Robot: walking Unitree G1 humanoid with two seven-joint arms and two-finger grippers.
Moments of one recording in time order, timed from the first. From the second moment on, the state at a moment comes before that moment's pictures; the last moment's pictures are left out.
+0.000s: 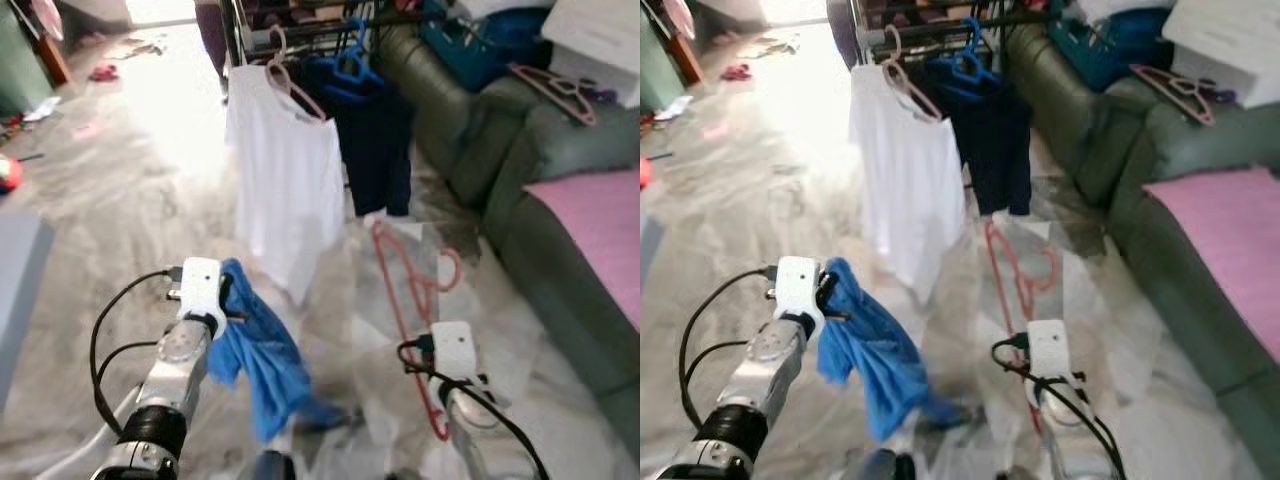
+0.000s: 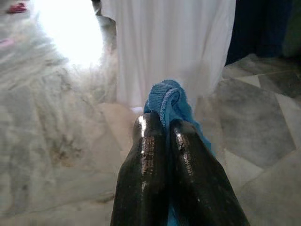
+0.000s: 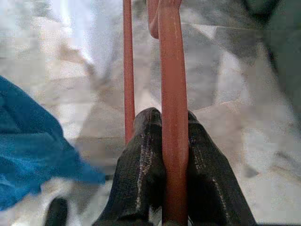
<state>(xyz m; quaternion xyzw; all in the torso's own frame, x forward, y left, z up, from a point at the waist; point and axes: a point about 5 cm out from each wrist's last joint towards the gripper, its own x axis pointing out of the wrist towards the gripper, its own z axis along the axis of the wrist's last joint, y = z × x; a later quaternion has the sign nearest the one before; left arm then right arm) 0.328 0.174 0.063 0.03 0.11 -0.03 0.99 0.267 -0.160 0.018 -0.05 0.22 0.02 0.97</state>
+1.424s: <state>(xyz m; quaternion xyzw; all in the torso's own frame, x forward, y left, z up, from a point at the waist) 0.359 0.144 0.114 0.15 0.00 -0.19 0.97 0.241 -0.202 0.050 -0.25 0.24 0.26 0.90</state>
